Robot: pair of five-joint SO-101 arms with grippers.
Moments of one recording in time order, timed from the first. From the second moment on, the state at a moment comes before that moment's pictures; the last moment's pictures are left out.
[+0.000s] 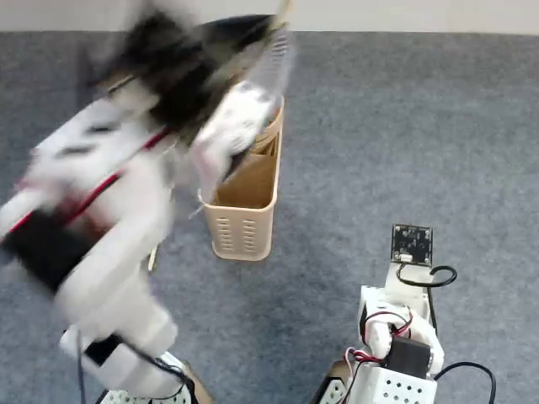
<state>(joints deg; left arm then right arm) 28.0 -1.5 -82.0 95.1 -10.6 10.2 -104.3 95.3 71.2 8.2</state>
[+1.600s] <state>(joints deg) 19.3 -31.3 18.7 34.9 -1.7 10.2 -104.3 95.3 71.2 8.2</state>
